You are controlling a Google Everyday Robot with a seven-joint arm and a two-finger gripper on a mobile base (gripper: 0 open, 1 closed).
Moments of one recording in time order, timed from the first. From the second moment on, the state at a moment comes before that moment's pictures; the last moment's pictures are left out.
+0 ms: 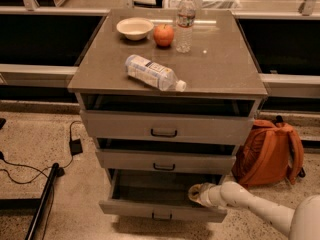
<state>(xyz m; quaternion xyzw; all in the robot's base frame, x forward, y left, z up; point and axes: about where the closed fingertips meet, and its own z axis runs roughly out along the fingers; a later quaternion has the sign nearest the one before) 0.567 -0.164 0.228 -0.61 0.71 0.08 0.35</state>
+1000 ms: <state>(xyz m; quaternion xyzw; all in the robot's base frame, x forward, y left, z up) 0.577 -0.175 0.153 -0.60 0.74 0.13 0.27</state>
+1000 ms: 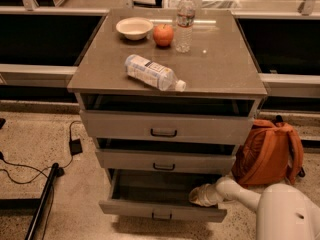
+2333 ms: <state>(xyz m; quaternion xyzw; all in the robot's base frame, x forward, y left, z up) 0.461 -0.151 0.159 -0.65 0.69 0.23 0.23</state>
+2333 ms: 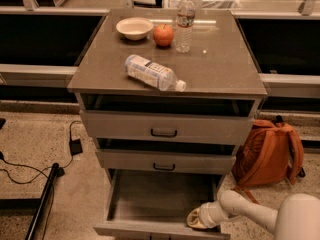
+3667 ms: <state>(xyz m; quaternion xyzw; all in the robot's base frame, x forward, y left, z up) 0.434 -0.136 0.197 -0.66 0.66 0.24 0.27</state>
